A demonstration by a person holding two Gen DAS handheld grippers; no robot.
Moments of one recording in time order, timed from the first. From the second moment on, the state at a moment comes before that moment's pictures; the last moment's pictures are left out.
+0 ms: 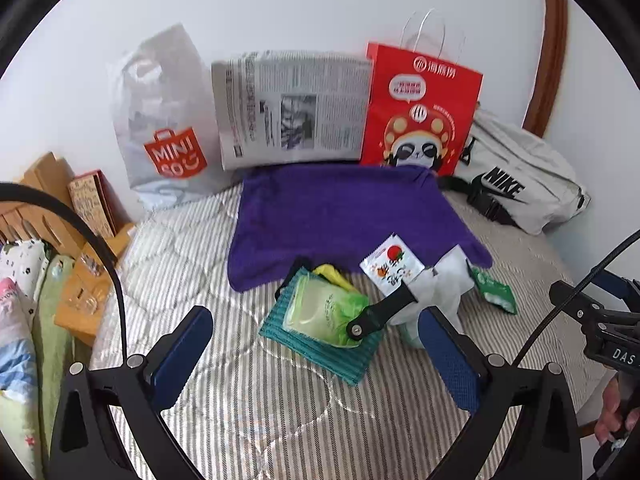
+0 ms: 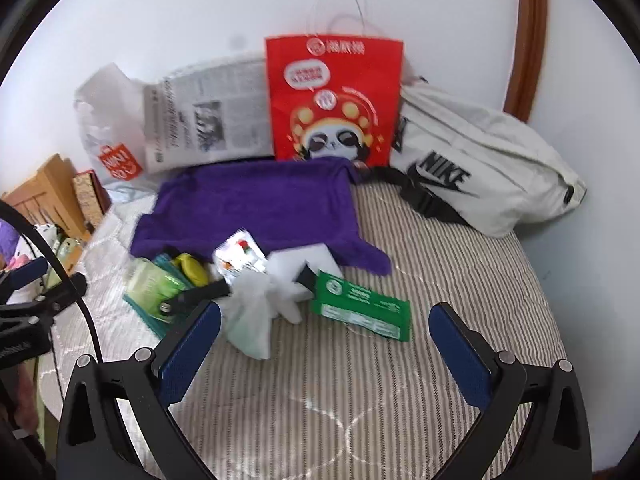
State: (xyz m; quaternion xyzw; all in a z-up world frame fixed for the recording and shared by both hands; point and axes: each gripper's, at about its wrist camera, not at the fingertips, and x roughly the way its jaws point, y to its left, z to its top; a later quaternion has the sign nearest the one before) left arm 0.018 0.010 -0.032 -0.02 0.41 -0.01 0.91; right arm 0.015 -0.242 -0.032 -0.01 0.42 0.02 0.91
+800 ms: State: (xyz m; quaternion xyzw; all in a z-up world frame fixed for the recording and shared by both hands) left arm 0.057 0.011 -0.090 0.00 0.47 0.00 0.89; right arm 0.082 -0.261 -0.162 -0.11 0.48 0.01 0.87
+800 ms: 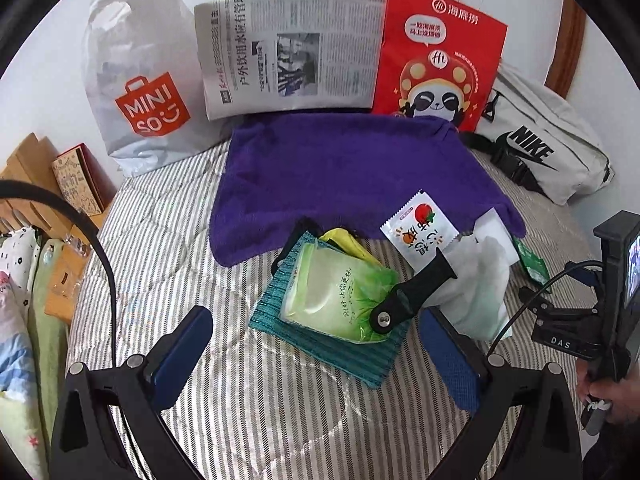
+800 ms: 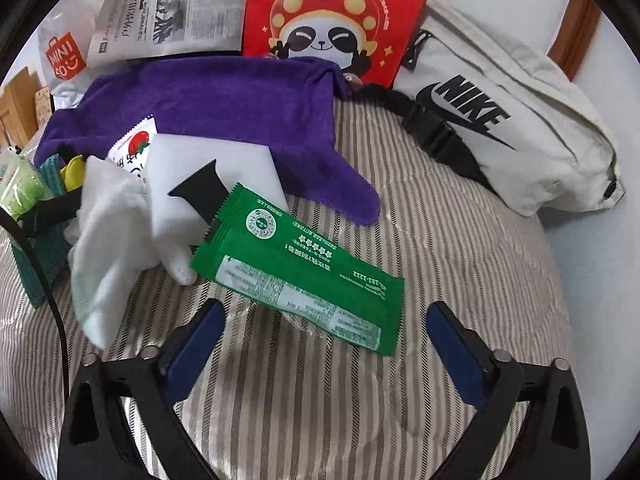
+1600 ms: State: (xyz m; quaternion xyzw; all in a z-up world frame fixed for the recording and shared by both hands) left arm 0.077 -0.004 -0.111 0.02 0.50 -0.02 0.87; right arm 0.124 -0.270 -0.150 -0.08 0.47 0.06 0.88
